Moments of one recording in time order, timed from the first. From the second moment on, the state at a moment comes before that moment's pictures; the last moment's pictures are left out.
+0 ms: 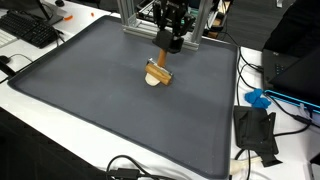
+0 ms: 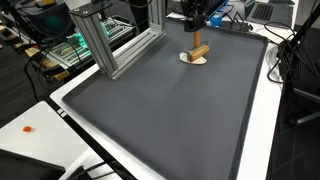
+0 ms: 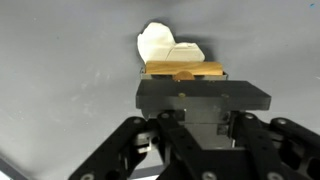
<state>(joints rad) 0.17 0.08 0.15 -2.28 -0.31 2.54 0.82</state>
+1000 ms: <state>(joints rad) 0.19 0.03 0.16 -2.31 -0.24 2.47 0.80</state>
